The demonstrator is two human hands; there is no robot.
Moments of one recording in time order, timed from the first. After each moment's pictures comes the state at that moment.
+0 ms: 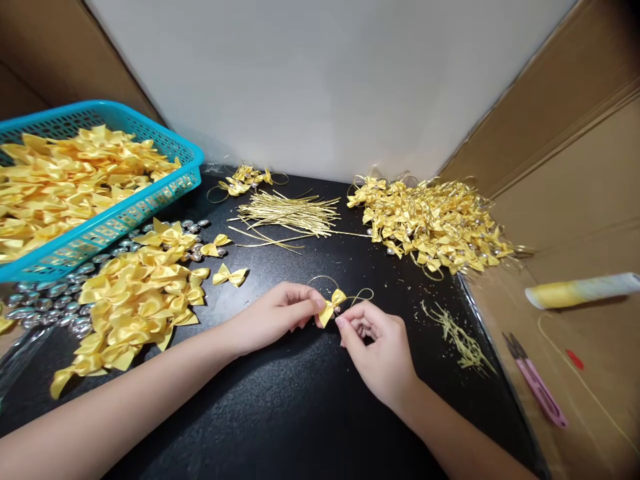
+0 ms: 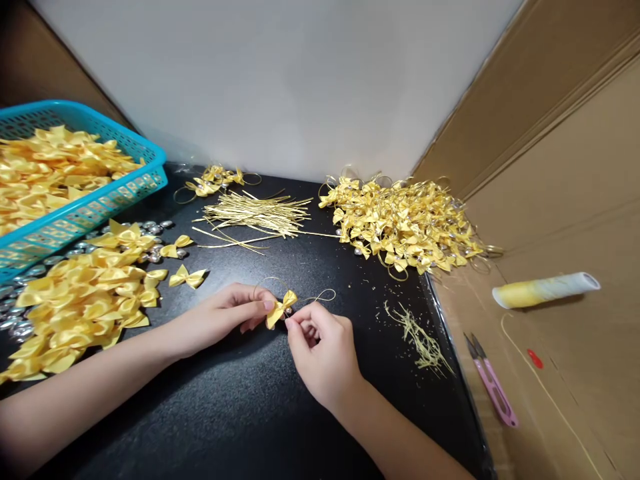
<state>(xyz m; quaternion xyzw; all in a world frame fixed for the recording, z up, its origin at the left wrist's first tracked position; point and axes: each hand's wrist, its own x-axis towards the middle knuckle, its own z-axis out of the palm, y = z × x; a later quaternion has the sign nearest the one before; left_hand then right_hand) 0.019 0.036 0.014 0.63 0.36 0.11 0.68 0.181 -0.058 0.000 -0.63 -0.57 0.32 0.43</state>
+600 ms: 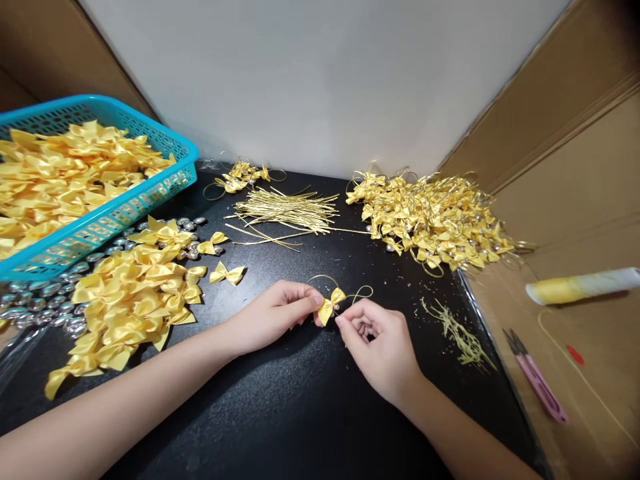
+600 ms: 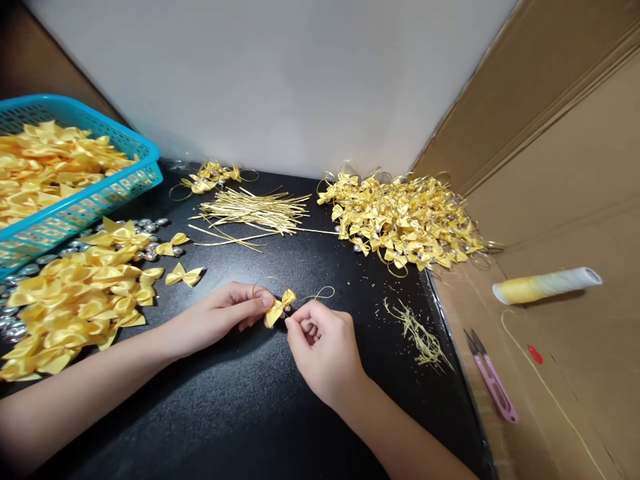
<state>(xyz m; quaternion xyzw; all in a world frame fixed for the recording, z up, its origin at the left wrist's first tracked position) 0.019 0.035 0.012 0.64 0.38 0.11 0.66 0.184 -0.057 0.003 -0.63 -0.55 0.35 0.41</state>
